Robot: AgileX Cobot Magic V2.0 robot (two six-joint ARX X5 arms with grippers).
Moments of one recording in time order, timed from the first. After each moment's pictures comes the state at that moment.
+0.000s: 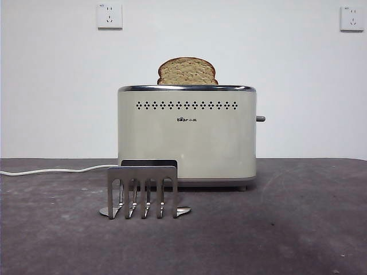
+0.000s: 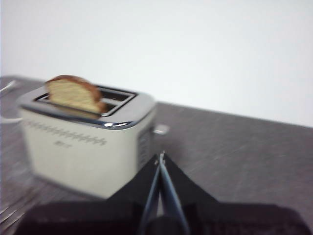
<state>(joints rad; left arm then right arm) 0.01 0.00 0.02 -0.18 -0.05 0.16 0.01 0.29 0.47 -0.22 -0.31 -0.10</state>
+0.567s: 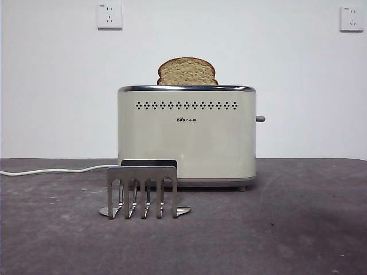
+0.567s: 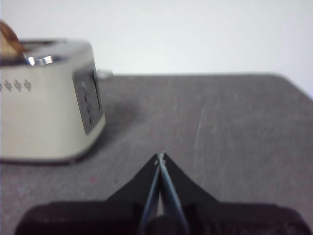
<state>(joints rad) 0.01 0.00 0.02 -0.18 -0.05 0.16 0.01 0.01 0.06 -0.14 -0.10 -0.01</state>
